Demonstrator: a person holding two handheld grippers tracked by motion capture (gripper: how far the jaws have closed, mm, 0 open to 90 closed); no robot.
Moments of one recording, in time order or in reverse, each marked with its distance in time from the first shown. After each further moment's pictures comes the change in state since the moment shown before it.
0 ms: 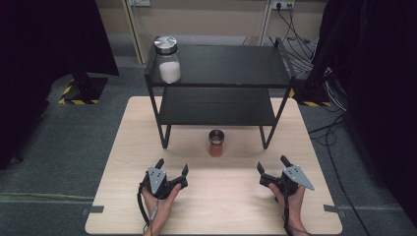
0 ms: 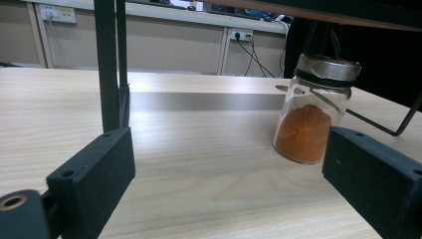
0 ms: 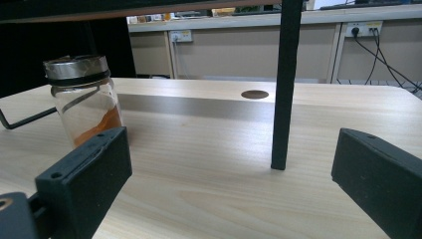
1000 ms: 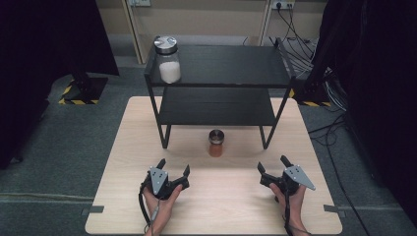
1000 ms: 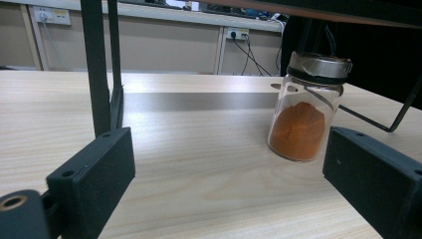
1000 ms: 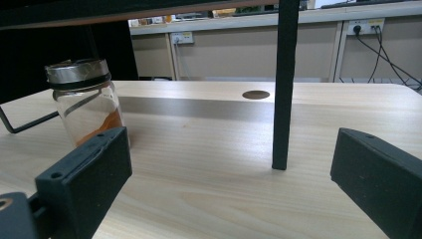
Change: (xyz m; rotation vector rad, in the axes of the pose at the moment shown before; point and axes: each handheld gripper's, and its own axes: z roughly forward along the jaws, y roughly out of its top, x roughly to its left) left arm -0.002 -0.001 0.001 -0.001 -0.011 0.005; right arm -0.003 -0.001 0.000 -0.004 0.008 0.022
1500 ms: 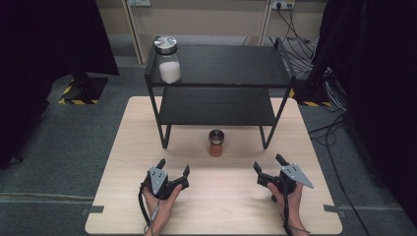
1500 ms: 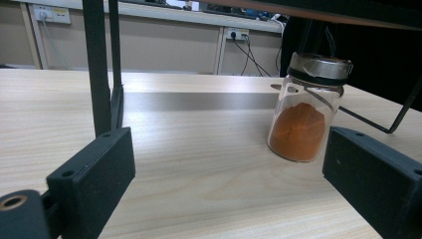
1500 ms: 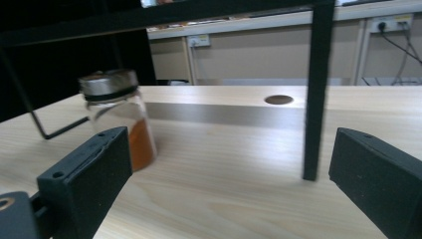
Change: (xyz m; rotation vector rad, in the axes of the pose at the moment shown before) left arm 0.000 0.001 0.000 0.004 -0.002 0.002; right arm 0.002 0.008 0.004 -0.005 0.072 0.022
